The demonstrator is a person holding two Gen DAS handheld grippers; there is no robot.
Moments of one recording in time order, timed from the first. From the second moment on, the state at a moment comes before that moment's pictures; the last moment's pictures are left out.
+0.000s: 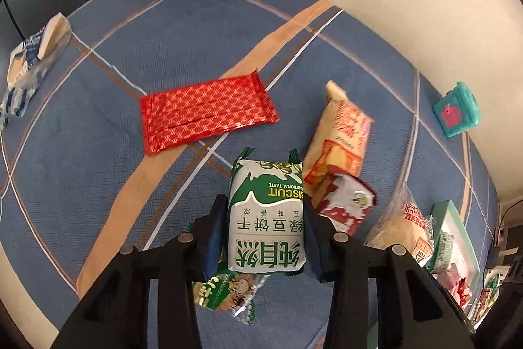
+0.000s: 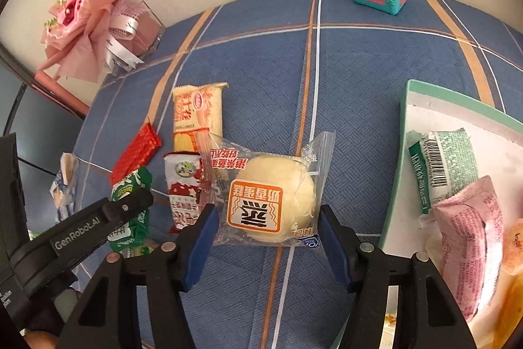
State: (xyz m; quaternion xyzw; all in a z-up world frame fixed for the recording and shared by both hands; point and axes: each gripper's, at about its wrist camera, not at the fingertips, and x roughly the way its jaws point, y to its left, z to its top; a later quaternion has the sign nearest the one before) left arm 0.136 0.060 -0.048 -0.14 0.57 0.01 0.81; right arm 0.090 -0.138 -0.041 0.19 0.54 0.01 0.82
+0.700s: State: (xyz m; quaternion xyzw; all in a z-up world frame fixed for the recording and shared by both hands) left arm 0.100 0.026 0.011 -0.14 0.52 -0.02 0.84; right arm 0.055 -0.155 0.021 0.18 0.50 0.00 0.84
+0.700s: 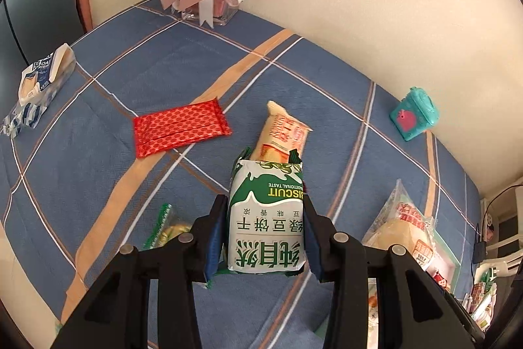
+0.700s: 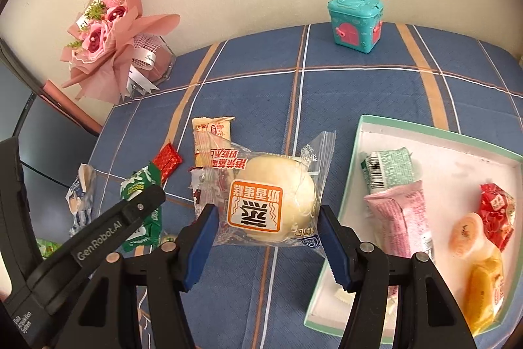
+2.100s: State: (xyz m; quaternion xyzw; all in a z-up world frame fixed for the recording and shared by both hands) left arm 0.044 -0.175 0.018 -0.02 0.51 -0.16 0.85; right arm -0.015 -0.342 0.021 0.27 0.50 -0.16 0.81
